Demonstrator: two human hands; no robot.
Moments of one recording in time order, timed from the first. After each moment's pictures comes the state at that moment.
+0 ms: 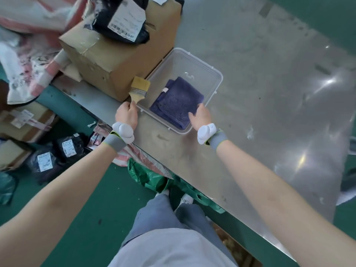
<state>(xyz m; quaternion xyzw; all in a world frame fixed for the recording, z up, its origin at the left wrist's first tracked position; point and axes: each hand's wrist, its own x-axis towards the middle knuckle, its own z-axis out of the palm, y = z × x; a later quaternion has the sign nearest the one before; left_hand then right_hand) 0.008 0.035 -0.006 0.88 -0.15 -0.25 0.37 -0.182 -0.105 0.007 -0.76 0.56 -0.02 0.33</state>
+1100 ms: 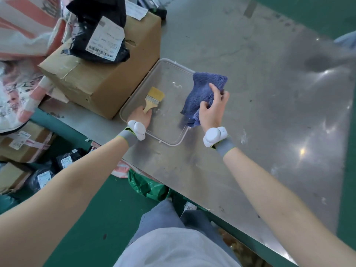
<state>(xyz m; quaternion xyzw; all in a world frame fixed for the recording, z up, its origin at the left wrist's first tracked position) -0.007 -0.052 -0.013 0.88 -0.31 -0.29 0.21 -0.204 -0.145 0.047 -0.68 0.52 -0.41 0.33</state>
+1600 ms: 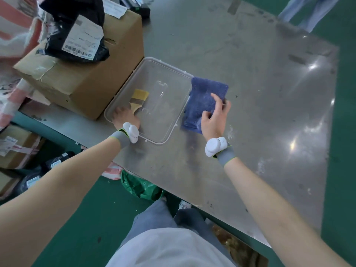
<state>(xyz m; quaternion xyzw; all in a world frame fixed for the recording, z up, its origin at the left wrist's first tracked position) -0.032 -0.055 -0.019 0.94 -0.31 -0.16 0.06 -0.272 -0.139 0.035 -0.69 0.54 -0.39 0.27</state>
